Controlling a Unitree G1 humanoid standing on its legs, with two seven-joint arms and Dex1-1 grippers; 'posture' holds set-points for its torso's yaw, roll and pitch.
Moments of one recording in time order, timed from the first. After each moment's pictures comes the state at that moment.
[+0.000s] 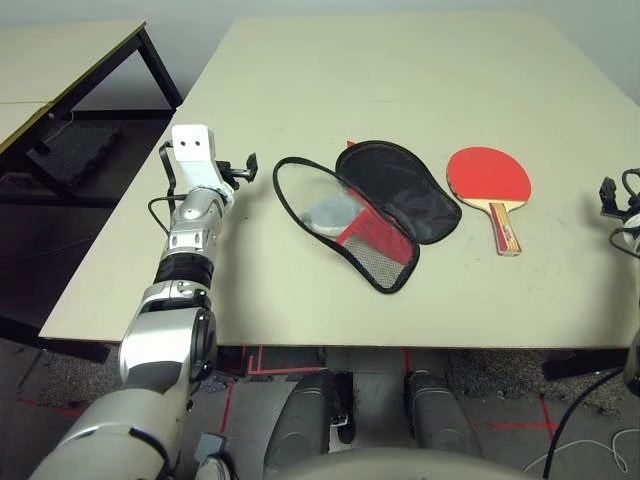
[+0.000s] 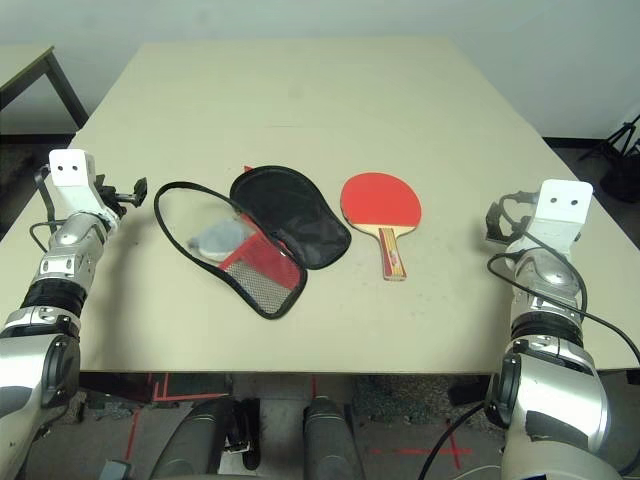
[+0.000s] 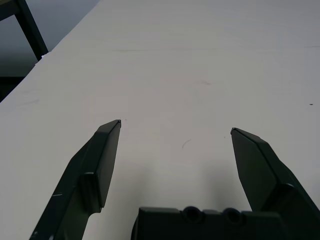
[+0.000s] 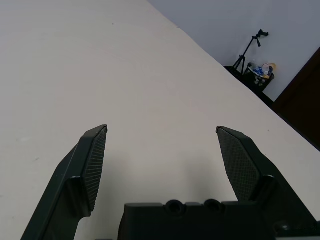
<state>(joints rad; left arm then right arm) -0.80 0.41 0.20 0.94 -0.12 -0.07 -0.19 -0.71 -0.75 -0.35 1.14 0.16 -0.19 0.19</state>
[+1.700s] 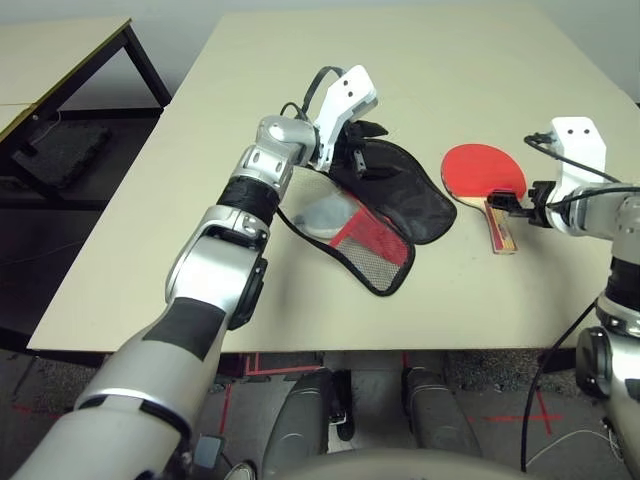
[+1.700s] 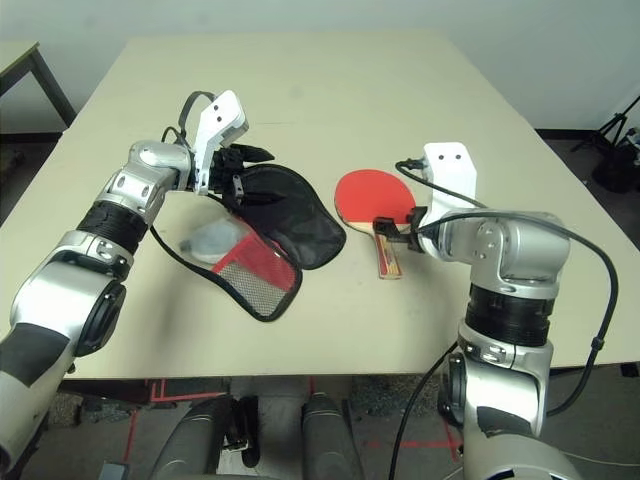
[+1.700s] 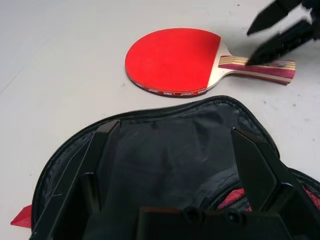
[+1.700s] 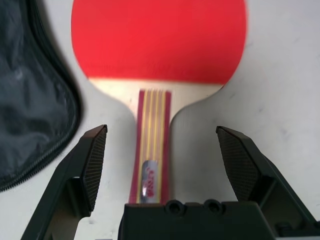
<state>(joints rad) -1.18 0.25 -0.17 0.92 0.01 0.03 -1.09 -0.66 -0.50 -0.25 -0.14 0.31 1.58 0.17</state>
